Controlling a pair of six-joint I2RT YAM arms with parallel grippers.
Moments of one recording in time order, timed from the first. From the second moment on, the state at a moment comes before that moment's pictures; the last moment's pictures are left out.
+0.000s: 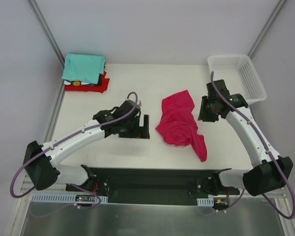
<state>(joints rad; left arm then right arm) -0.83 1.29 1.08 -0.78 0.04 -0.72 0.32 1.27 1.32 -1.06 0.07 0.44</state>
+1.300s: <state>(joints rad) -0.83 1.28 1.08 -0.78 0.04 -0.72 0.28 1.59 1.33 -0.99 -0.06 0.42</state>
